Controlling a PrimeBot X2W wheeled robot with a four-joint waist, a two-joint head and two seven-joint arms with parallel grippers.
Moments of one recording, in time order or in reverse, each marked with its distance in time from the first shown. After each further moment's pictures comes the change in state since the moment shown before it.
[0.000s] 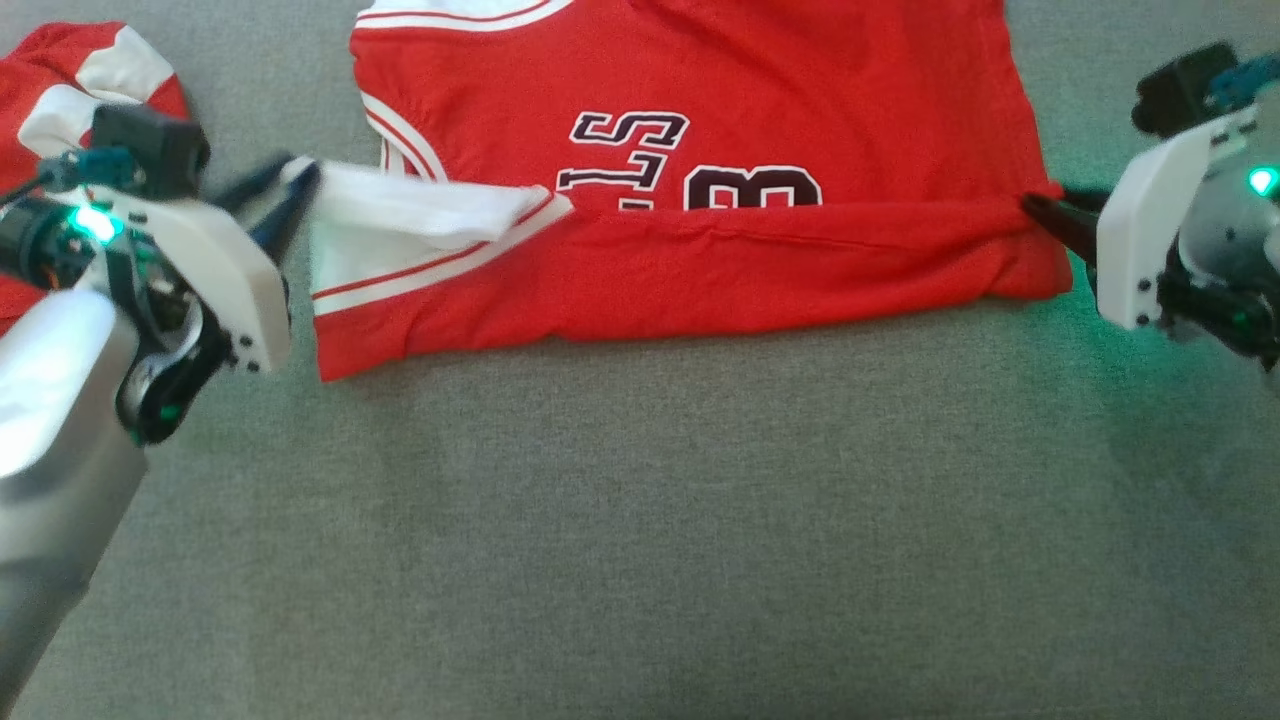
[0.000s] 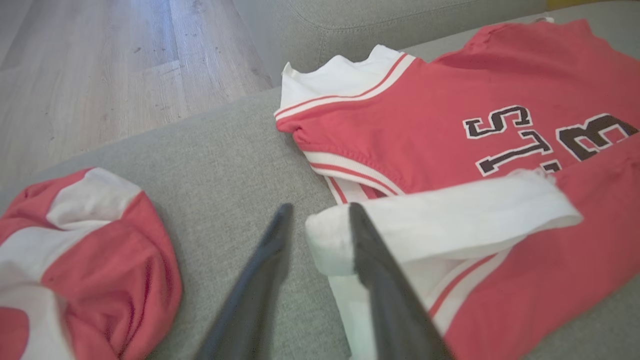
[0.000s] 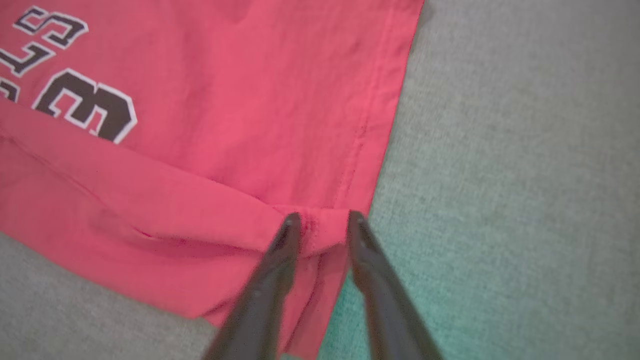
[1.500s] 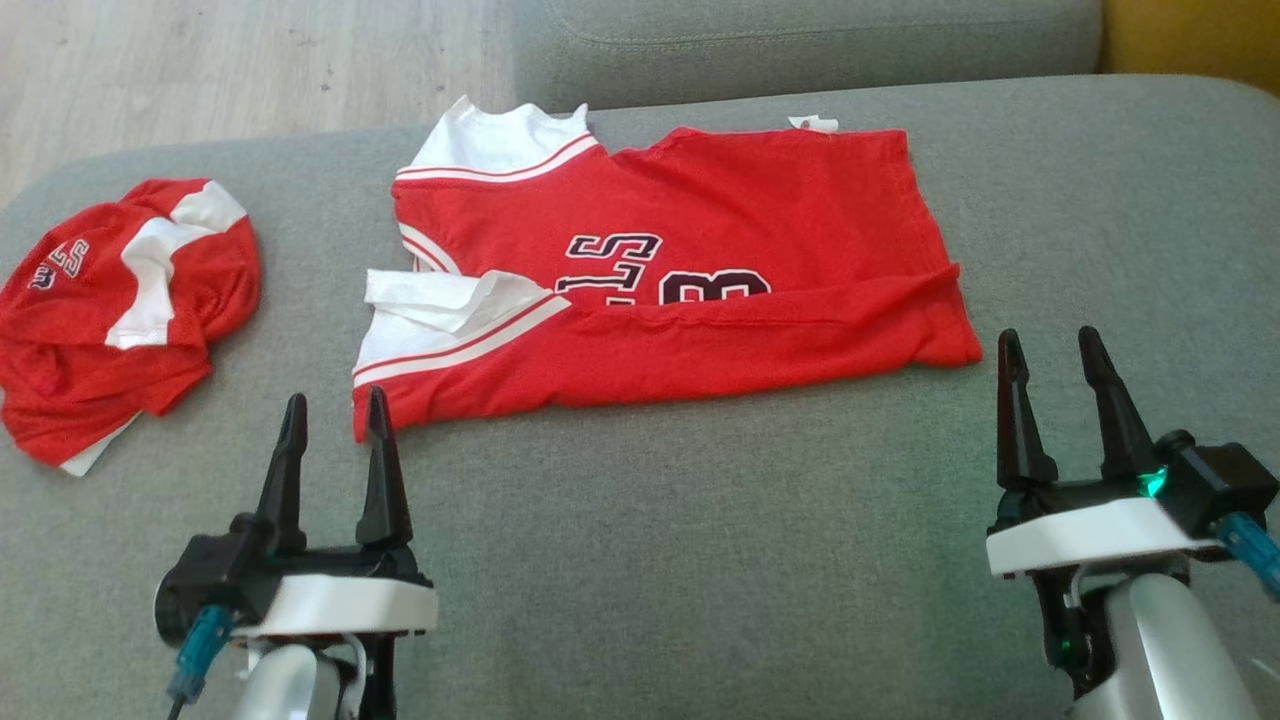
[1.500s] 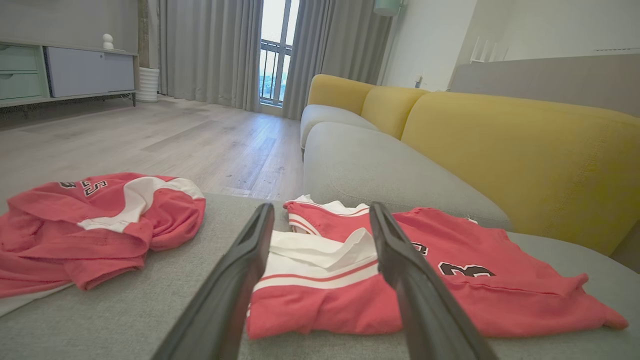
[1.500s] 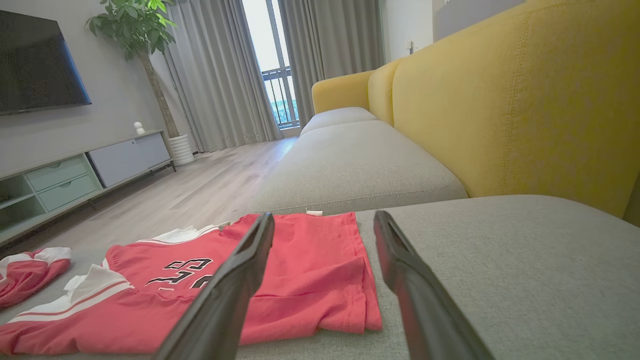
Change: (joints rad) left arm 0.751 -0.504 0.619 -0.272 0.466 0.118 -0.547; right arm 0.866 0.606 -1.030 -0.367 -0.839 0.000 -0.714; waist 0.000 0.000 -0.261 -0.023
